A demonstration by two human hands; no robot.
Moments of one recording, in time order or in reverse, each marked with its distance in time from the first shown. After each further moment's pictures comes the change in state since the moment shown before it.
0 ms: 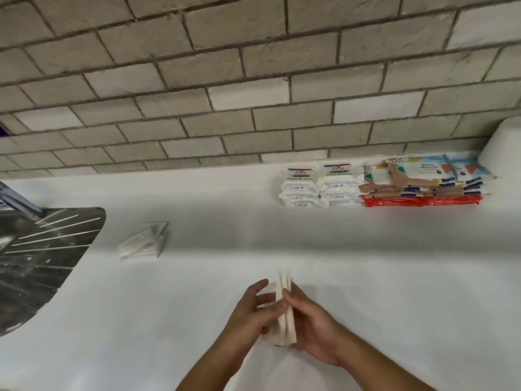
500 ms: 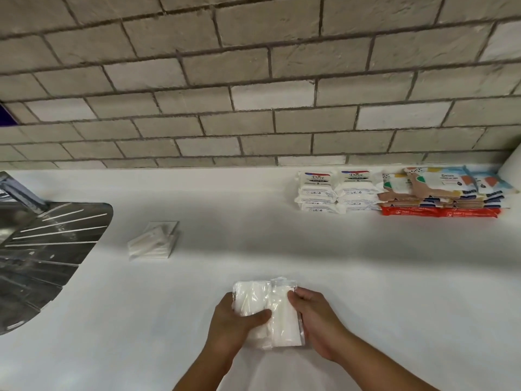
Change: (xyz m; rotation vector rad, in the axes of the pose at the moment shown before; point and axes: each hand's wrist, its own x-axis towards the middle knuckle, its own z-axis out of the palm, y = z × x) left_hand 0.015 -0.021 -0.062 -0.025 0.304 0.028; right_hand 0.050 0.011 0.015 -0.295 0.432 -0.089
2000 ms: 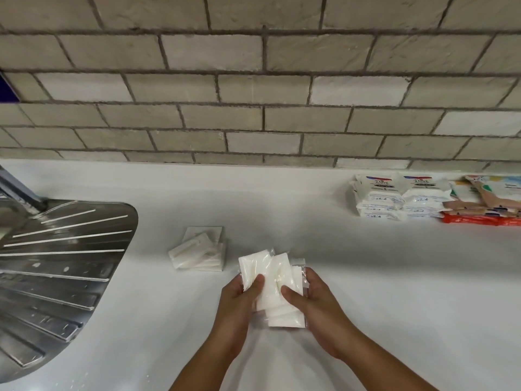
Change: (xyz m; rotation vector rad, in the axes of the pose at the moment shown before) left_hand 0.096 0.024 -0.169 -0.344 -0.213 0.039; right_hand 0.059 -0.013 0.194 -0.029 0.040 -0.189
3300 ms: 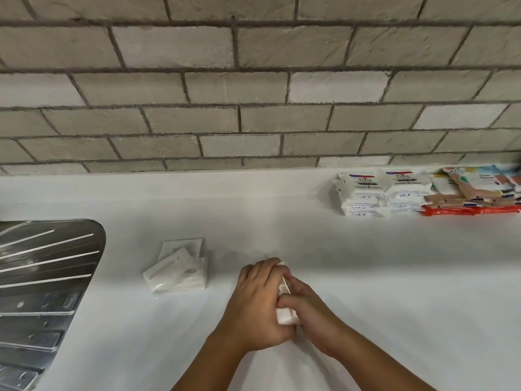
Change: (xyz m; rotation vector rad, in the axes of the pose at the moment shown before) left_hand 0.051 0.003 0.026 1.257 -0.278 0.896; right_hand 0.023 -0.018 -0.005 -0.109 -0.094 0.128
